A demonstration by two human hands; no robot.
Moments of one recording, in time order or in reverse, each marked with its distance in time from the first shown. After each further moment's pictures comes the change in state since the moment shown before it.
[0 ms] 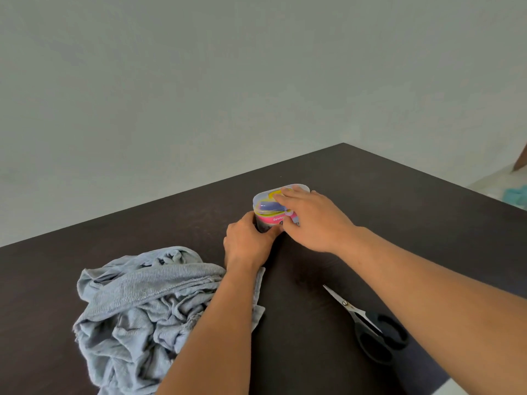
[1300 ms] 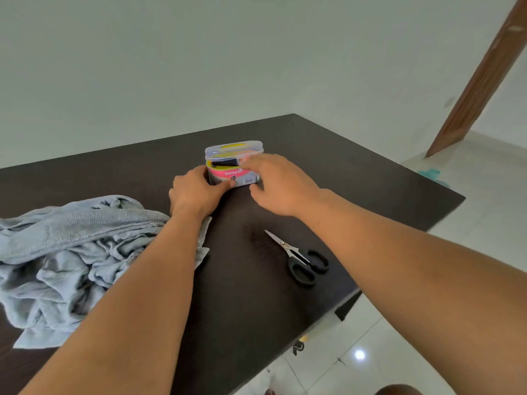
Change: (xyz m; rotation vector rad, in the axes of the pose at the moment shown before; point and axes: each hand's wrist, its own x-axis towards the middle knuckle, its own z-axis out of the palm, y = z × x) left_hand 0.001 -0.001 0.000 0.057 -0.044 0.036; right_hand -0.054 -0.017 -0.028 -0.027 -0.007 0.094
